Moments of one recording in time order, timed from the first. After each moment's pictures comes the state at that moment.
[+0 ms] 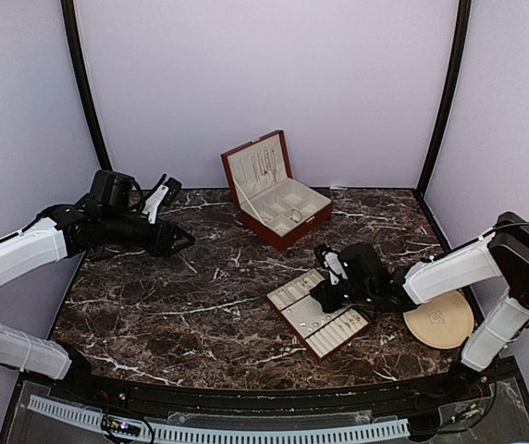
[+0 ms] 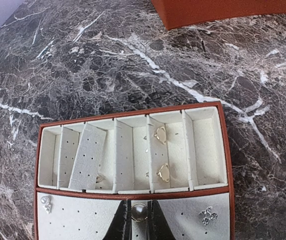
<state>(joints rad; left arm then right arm) -0.49 1.19 0.94 -0.40 0.36 -0.05 0.84 1.61 0.63 0.24 0.01 0.34</state>
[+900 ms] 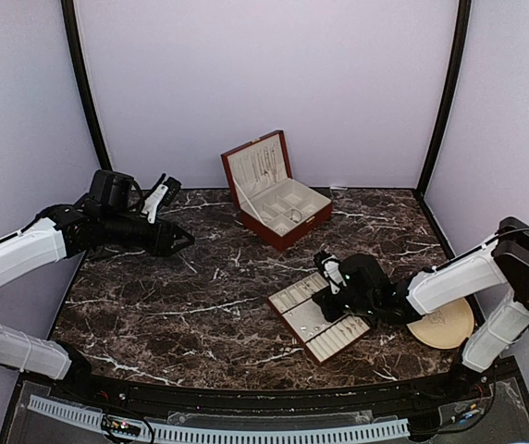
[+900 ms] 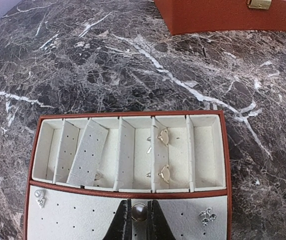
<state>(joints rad) -0.49 1.19 0.94 -0.40 0.36 -0.05 0.91 1.58 0.56 0.32 0.12 0.27</state>
